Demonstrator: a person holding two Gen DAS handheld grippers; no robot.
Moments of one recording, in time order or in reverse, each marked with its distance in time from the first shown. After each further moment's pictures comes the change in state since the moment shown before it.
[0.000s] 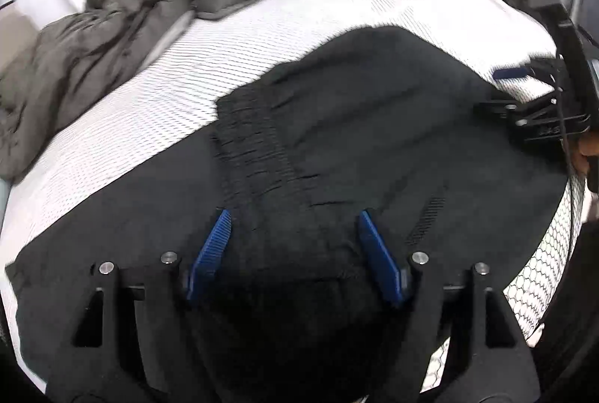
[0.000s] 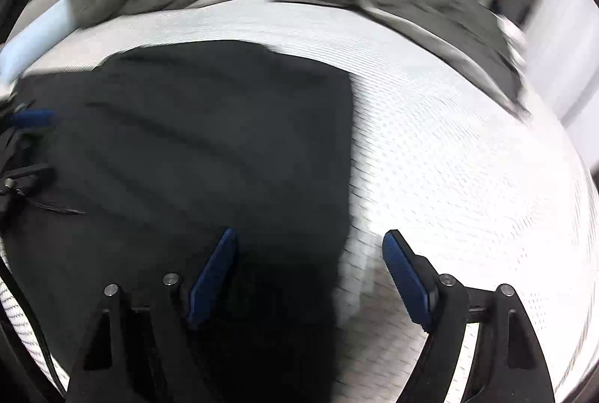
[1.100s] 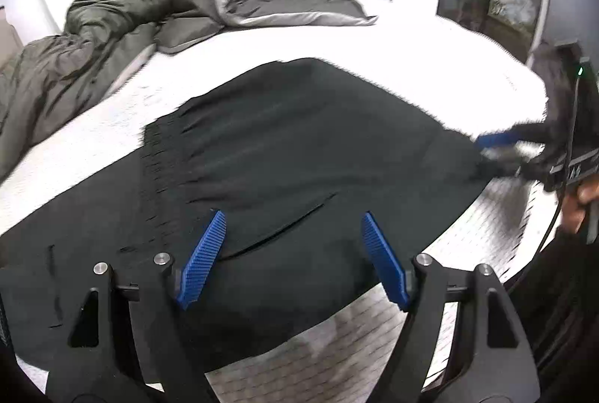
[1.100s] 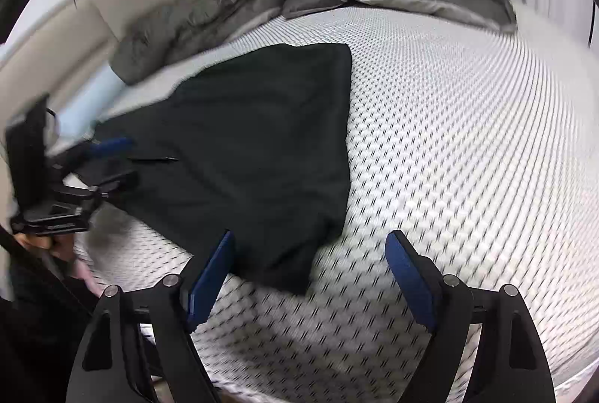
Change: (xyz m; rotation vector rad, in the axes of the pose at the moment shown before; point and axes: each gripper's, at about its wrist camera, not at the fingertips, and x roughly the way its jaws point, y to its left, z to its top) left arm -0.034 -0.077 -0.006 0.027 -0.113 -0.162; right arm -0.078 -0.033 -0.114 0.217 -0.052 0.358
